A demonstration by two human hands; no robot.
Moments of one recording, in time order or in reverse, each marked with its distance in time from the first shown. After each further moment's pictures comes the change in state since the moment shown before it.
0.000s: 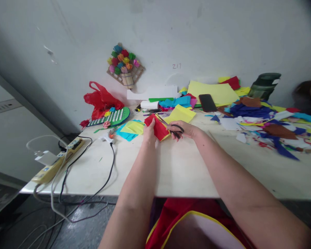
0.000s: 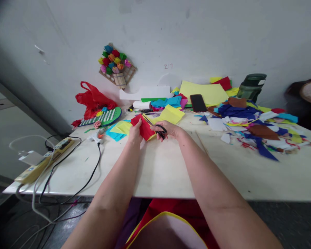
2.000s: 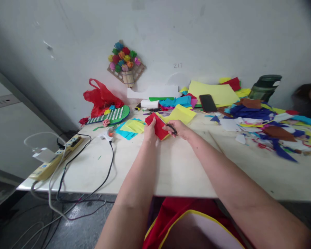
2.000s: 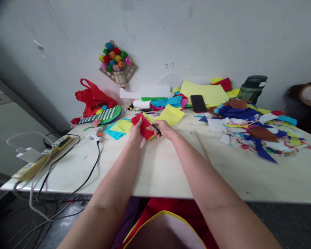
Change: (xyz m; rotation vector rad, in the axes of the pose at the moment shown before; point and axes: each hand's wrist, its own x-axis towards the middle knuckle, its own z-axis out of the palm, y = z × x) left_hand 0.001 -0.005 0.000 0.022 -0.008 -0.013; right_hand 0.016 0.004 0.023 0.168 0.283 -0.028
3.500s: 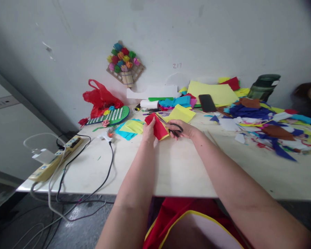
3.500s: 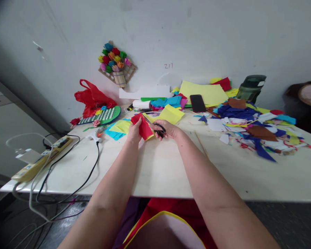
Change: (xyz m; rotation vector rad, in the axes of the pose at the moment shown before) left_hand -0.002 0.006 -0.002 0.044 -0.106 0.035; right_hand -0.015 -0.018 -0.016 -0.067 -0.236 0.039
